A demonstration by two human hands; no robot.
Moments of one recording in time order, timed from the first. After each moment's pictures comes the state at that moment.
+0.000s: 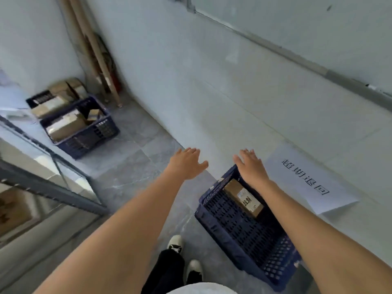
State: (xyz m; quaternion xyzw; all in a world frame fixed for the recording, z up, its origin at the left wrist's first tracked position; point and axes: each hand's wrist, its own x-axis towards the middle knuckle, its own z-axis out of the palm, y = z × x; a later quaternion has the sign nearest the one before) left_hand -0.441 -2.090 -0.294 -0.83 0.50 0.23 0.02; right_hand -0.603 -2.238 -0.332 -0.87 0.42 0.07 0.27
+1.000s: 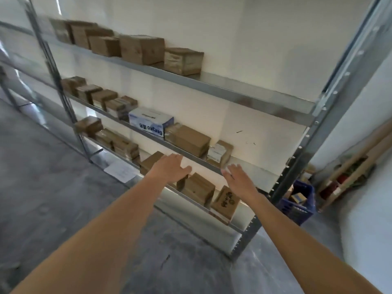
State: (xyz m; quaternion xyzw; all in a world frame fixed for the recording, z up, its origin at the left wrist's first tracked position) left_hand -0.368 -1.354 -0.148 -0.97 -0.18 0.06 -0.18; right_hand -0.264 -1.571 -0.188 -0.93 -0.24 0.13 0.24
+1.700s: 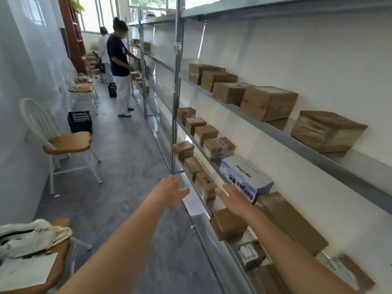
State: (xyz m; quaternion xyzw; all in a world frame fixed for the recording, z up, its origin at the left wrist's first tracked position) left_hand -0.399 -1.049 -0.154 -0.86 -0.46 -0.01 -0.21; right_hand -0.199 -1.167 -0.162 -0.81 -0.51 0.23 0.18
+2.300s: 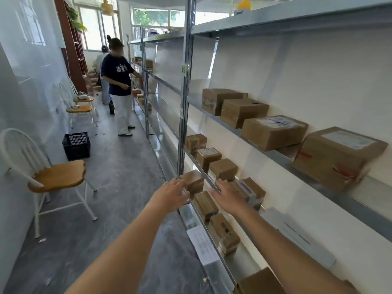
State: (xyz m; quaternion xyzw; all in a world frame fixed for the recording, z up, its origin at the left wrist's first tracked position) left_hand -0.343 -0.745 -0.119 -0.89 -0.42 -0.07 -0.17; right_hand -0.154 -0.838 -0.120 -0.79 -0.54 0.20 0.20
